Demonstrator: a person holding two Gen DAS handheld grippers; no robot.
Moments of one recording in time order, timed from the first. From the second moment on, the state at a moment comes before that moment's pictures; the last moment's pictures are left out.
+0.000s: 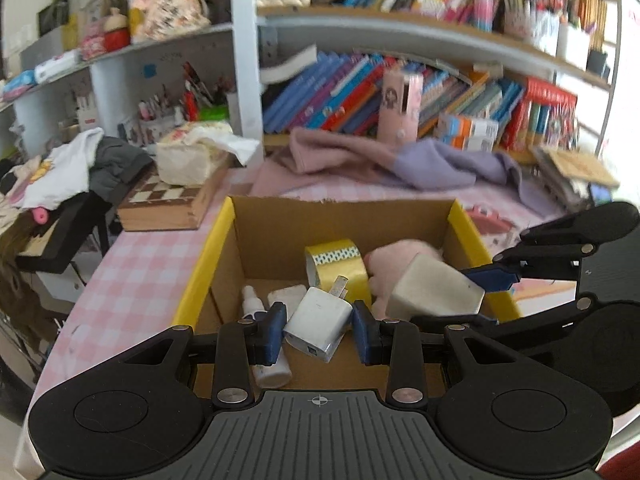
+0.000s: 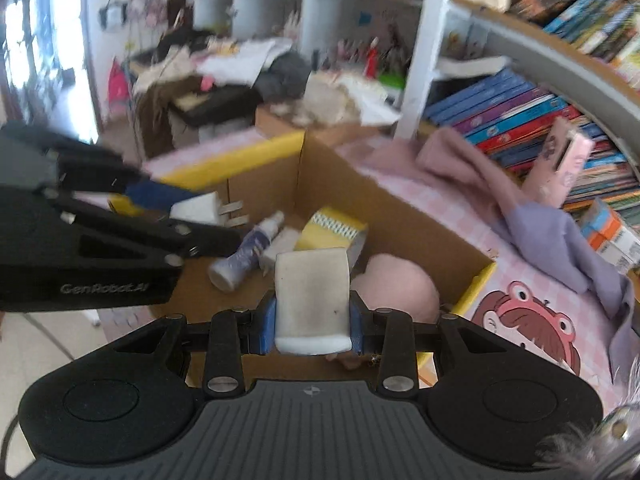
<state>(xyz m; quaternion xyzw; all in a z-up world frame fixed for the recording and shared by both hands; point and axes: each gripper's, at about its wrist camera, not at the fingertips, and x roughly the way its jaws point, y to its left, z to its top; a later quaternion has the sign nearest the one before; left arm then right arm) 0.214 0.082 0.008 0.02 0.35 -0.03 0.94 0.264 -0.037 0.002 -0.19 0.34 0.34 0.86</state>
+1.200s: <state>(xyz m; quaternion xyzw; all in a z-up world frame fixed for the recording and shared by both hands) 0.259 0.084 -0.030 0.00 0.42 -0.05 0.91 0.296 -0.014 -0.036 -0.23 0.41 0.37 0.80</state>
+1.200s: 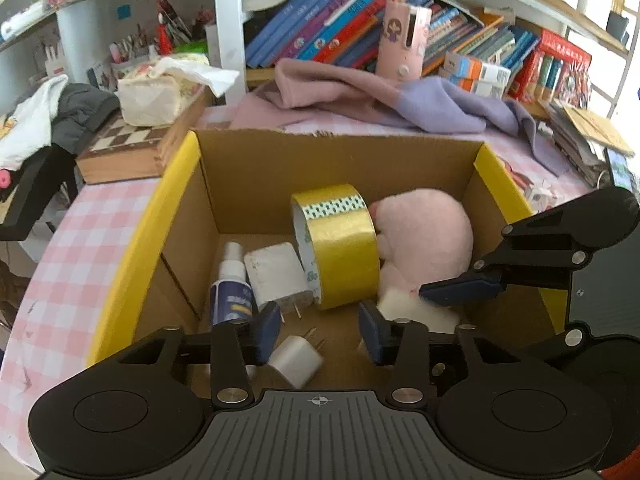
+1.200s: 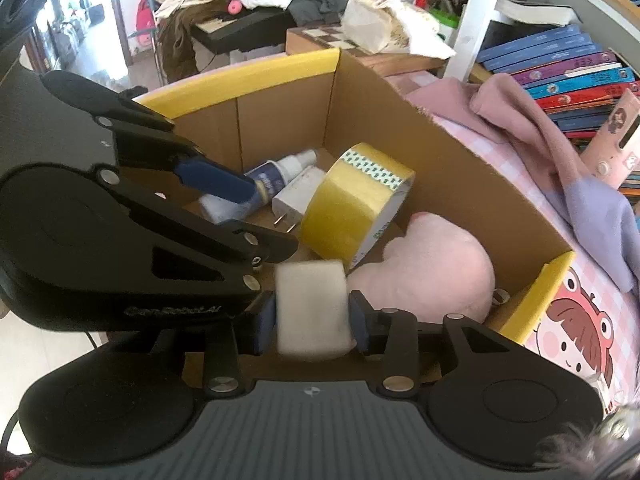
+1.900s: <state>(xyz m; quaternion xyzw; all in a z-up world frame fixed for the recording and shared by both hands) 0.185 0.081 0.031 -0.01 0.34 -0.04 0.94 0.227 -0.047 0.027 -0.19 0.31 0.34 0.87</state>
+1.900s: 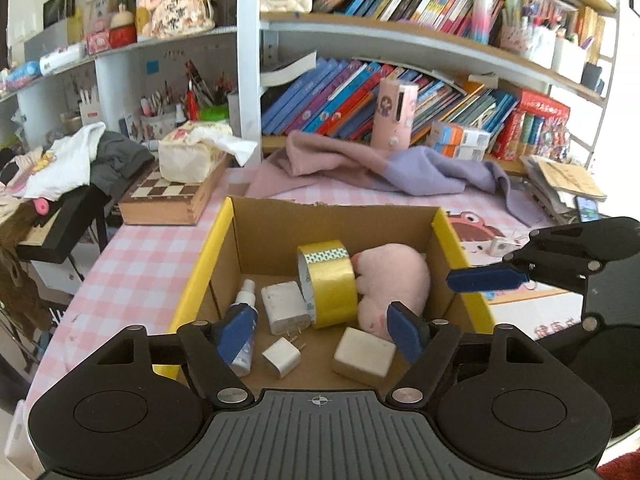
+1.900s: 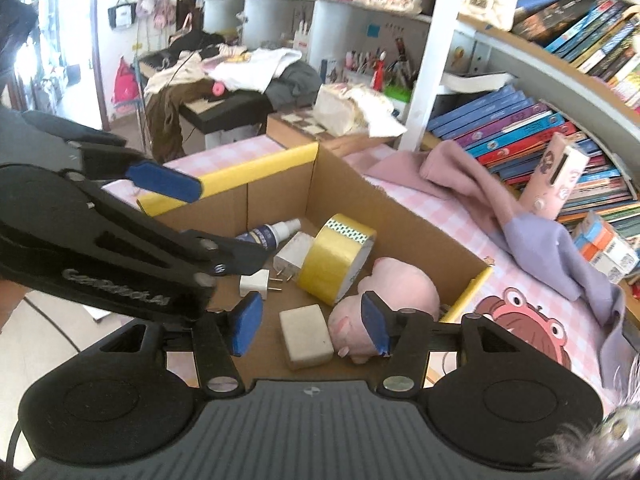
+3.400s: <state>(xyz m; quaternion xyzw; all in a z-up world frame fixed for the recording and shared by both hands) 0.027 0.047 0.003 0.02 0.36 -0.01 0.93 0.058 -0.114 -0.003 -0.12 0.31 0.21 0.92</state>
